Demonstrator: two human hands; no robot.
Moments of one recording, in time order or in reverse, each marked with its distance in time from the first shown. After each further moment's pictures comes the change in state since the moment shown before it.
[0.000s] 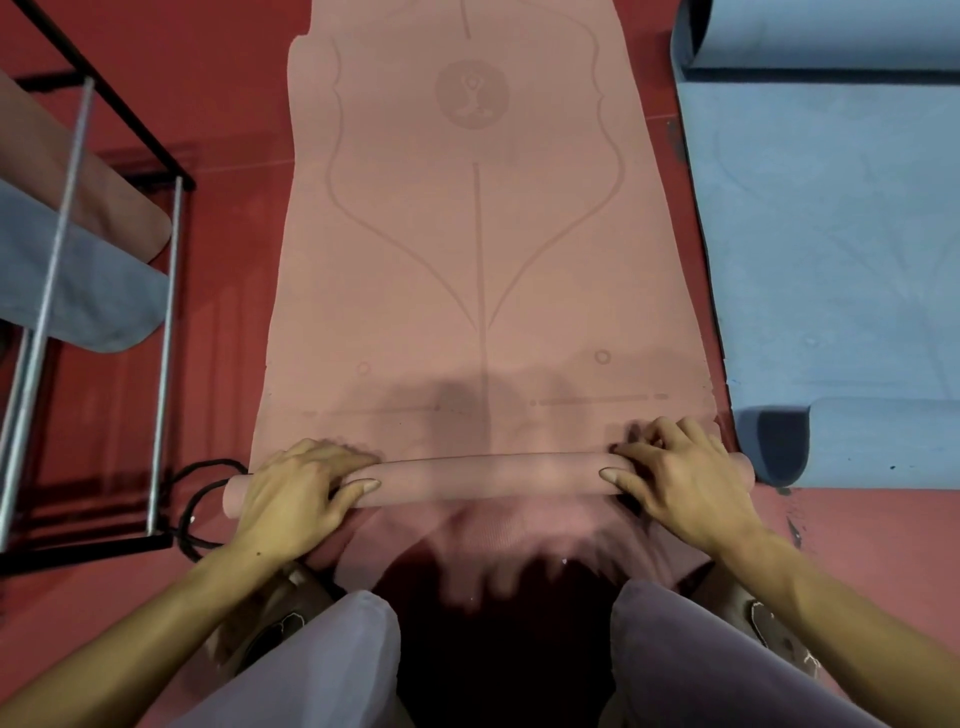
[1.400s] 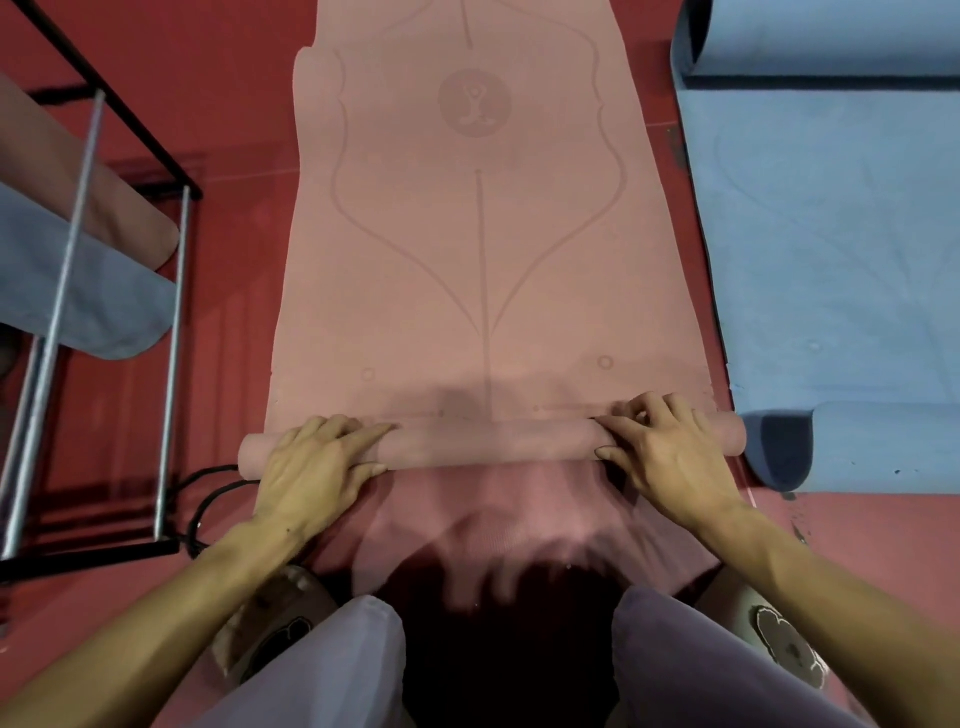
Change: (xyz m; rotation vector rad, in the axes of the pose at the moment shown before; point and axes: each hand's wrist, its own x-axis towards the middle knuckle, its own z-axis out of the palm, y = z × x) left_hand 0.030 0.015 -0.013 0.201 -0.046 -0.039; right_hand 0.033 -0.009 -0.002 0.022 0.075 -0.075
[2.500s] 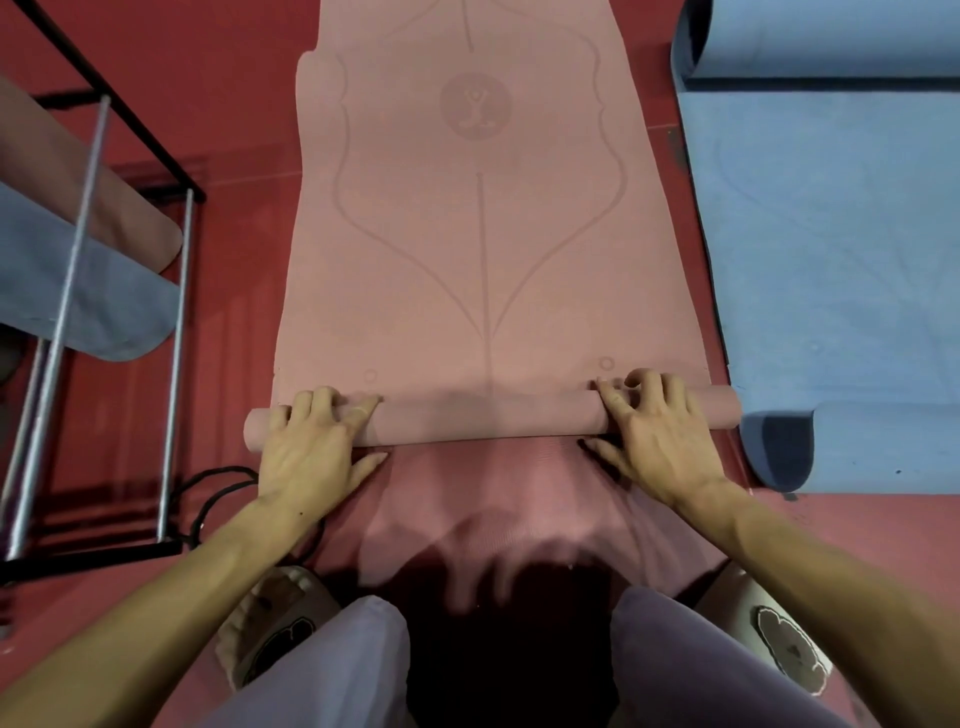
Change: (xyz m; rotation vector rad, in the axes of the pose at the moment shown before) left_hand 0.016 0.006 -0.016 0.272 0.083 -0.064; right_hand 0.026 -0.010 -0.007 -0.148 -0.082 0.050
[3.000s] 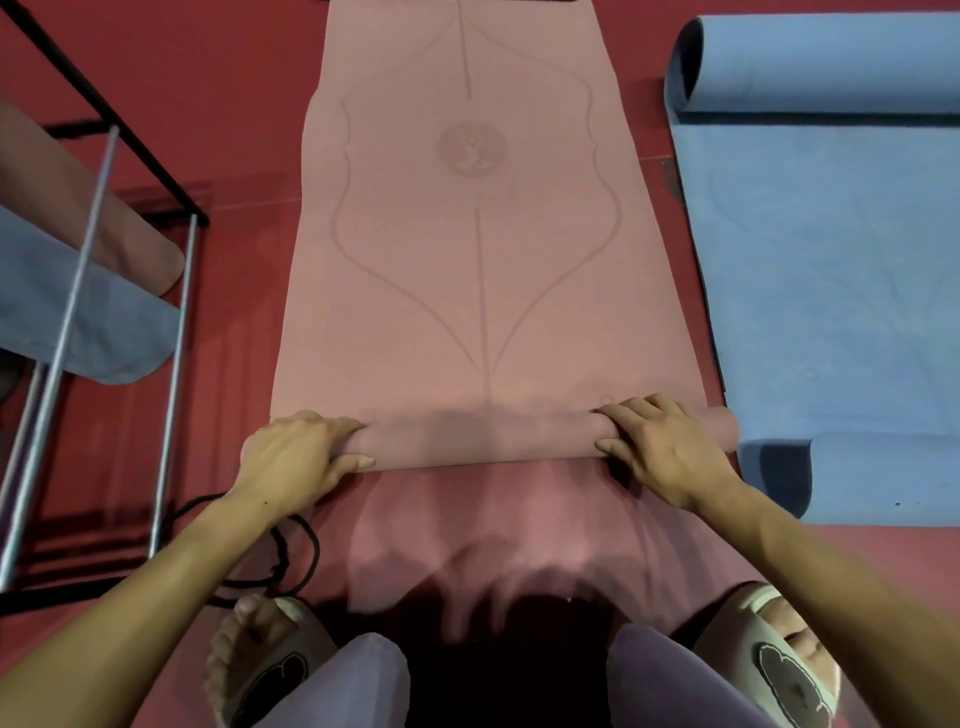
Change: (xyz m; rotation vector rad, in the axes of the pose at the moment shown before) left_hand 0.027 -0.032 -0.005 -0.140 -0.183 0.003; right_hand 0.021 0.027 0.000 0.212 -0.091 -0.074
